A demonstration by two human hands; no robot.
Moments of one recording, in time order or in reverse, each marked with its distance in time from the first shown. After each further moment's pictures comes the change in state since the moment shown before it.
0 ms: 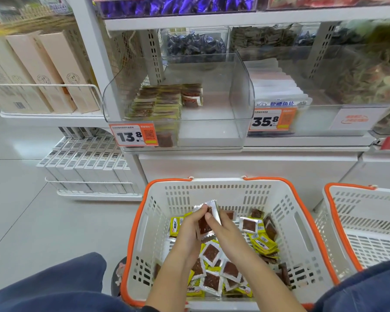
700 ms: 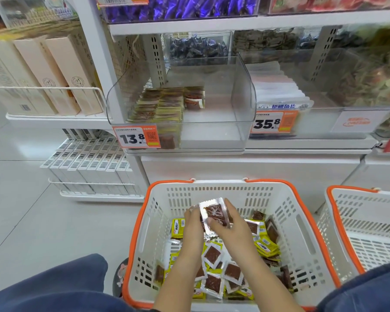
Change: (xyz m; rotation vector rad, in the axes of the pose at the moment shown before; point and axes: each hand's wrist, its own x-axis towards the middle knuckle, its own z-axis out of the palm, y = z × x) left_hand 0.007 -0.008 0.009 0.086 0.206 0.122; right_hand 0.007 0.009 -0.007 -0.119 0.195 -0.048
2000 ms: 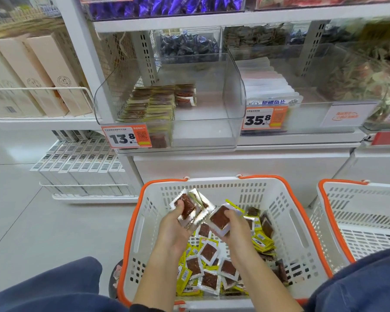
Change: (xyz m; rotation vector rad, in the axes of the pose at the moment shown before) left_hand 0.015 0.015 -0.026 -0.451 -0.032 -0.197; right_hand 0.002 -0.003 -0.003 0.628 0.185 0.367
